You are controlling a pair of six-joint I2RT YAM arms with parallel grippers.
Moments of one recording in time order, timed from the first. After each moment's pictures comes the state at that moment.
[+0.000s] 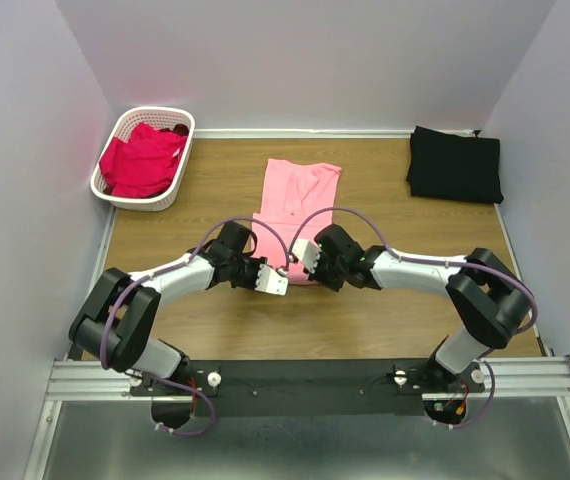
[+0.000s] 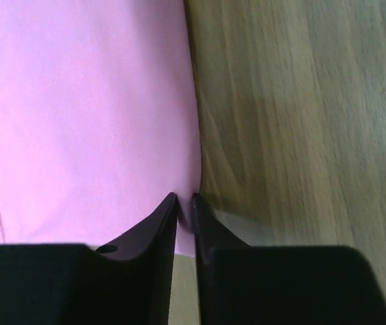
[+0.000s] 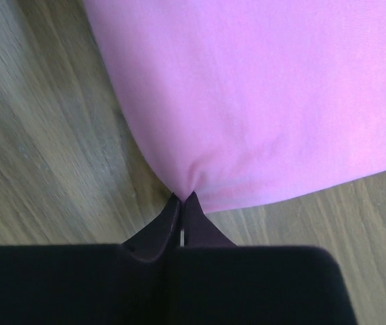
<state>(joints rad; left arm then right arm) -0.52 1.45 0.66 -0.24 0.45 1.27 0.82 1.63 0.84 -0.18 -0.09 -0.43</state>
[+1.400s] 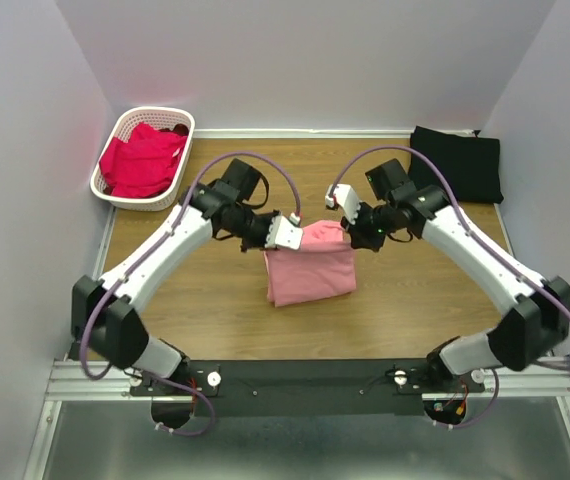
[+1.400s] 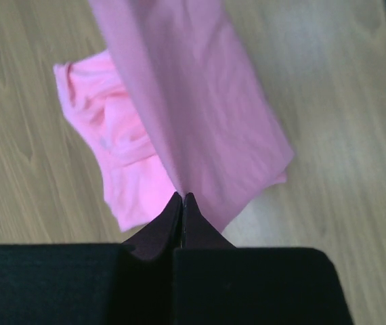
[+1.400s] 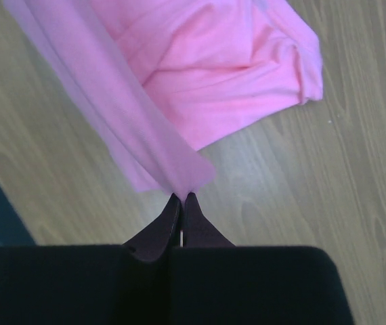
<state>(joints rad) -0.59 1.42 1.32 -0.98 0.67 1.21 0.55 1.38 1.27 -0.90 -0.33 -0.59</state>
